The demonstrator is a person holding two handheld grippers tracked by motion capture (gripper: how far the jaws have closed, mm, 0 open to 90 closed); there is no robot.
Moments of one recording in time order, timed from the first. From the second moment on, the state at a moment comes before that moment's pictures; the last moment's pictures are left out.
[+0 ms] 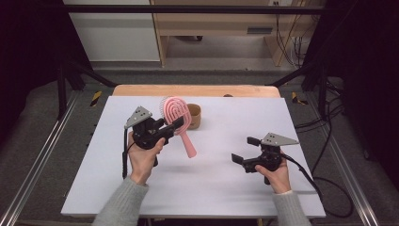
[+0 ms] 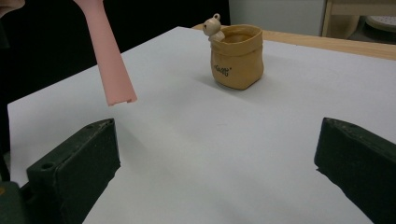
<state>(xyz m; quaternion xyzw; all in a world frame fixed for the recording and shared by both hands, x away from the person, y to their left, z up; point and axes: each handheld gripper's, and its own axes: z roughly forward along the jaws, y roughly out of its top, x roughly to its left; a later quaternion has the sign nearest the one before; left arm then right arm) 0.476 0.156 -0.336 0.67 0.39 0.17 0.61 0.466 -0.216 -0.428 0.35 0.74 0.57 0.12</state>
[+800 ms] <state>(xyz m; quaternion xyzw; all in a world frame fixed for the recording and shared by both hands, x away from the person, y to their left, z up) 0.480 0.168 -0.313 0.68 0.38 0.19 0.60 0.463 -0.257 -0.445 0.36 0.74 0.56 0.14</state>
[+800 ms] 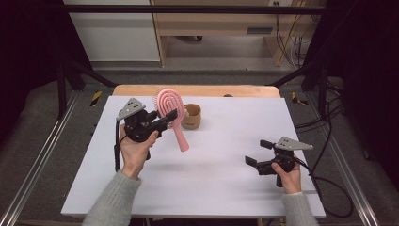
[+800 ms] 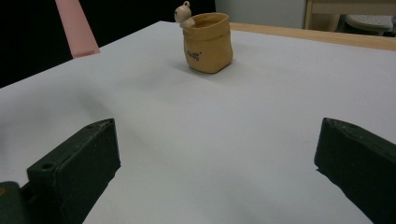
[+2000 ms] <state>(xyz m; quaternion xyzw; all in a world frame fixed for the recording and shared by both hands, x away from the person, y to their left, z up) 0.507 0.167 -0.295 0.69 0.39 0.20 0.59 0.463 -0.263 -0.450 0.37 0.74 0.55 0.15</state>
